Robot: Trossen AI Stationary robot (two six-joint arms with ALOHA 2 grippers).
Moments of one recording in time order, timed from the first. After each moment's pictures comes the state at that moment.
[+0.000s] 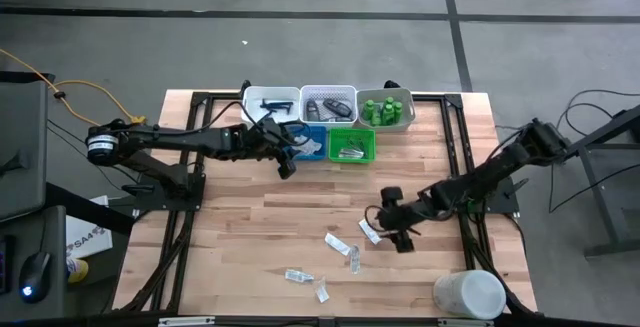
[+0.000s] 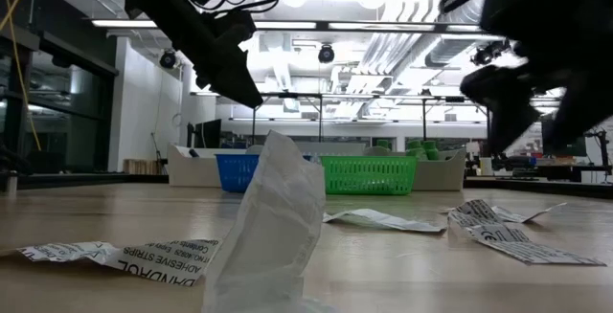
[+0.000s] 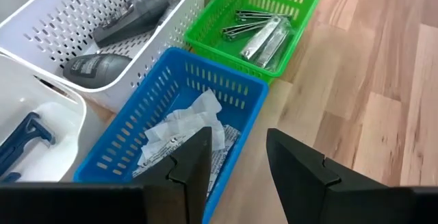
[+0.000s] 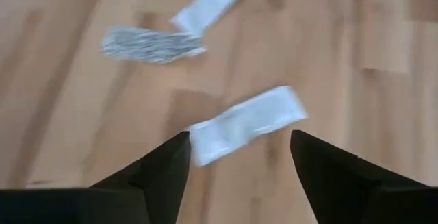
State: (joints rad) left arm 0.20 1.30 0.82 -0.16 -0.22 -0.16; right arm 0.44 1.36 0.61 -0.17 0.10 0.24
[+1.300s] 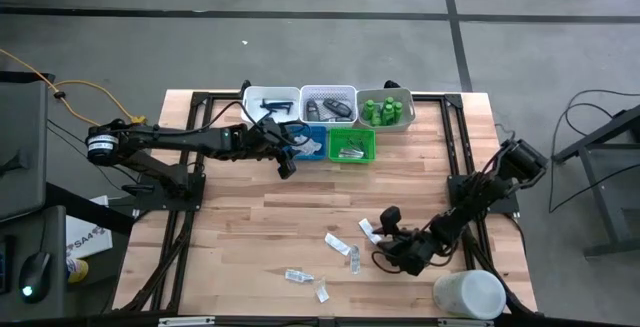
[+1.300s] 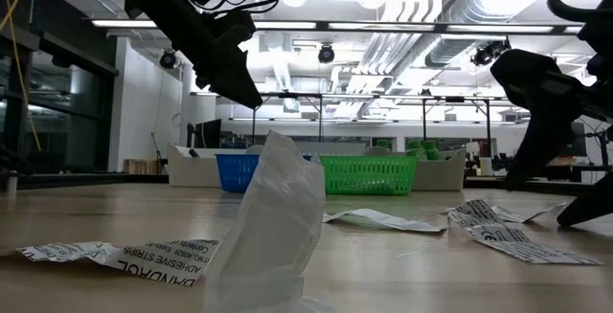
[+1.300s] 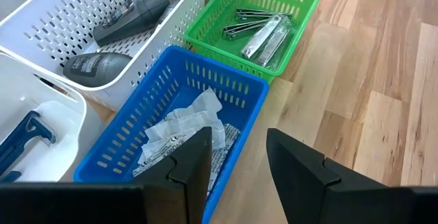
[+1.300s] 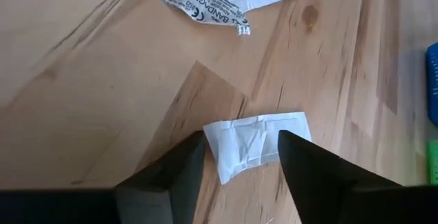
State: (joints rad) left arm 0.20 1.30 0.82 -0.16 -0.22 -0.16; right arm 0.73 1.67 0.61 -0.01 0.62 -0.03
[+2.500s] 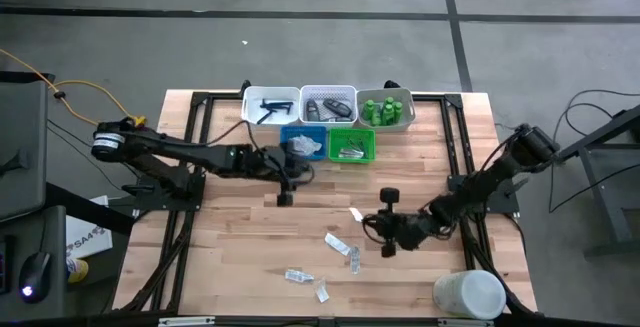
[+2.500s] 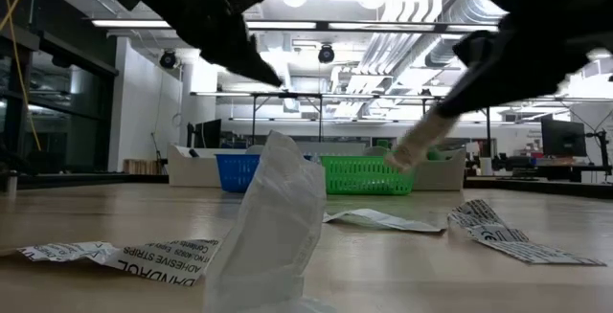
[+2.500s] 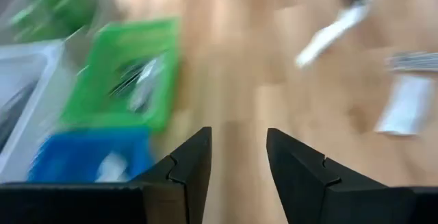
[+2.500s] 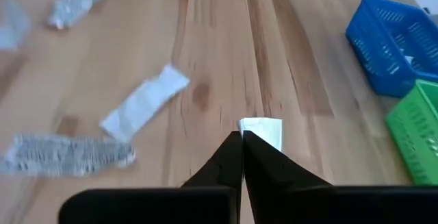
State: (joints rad) left arm -0.02 1.35 0.82 -0.03 -0.14 0.11; right arm 0.57 1.48 0.61 0.13 0.61 0.21
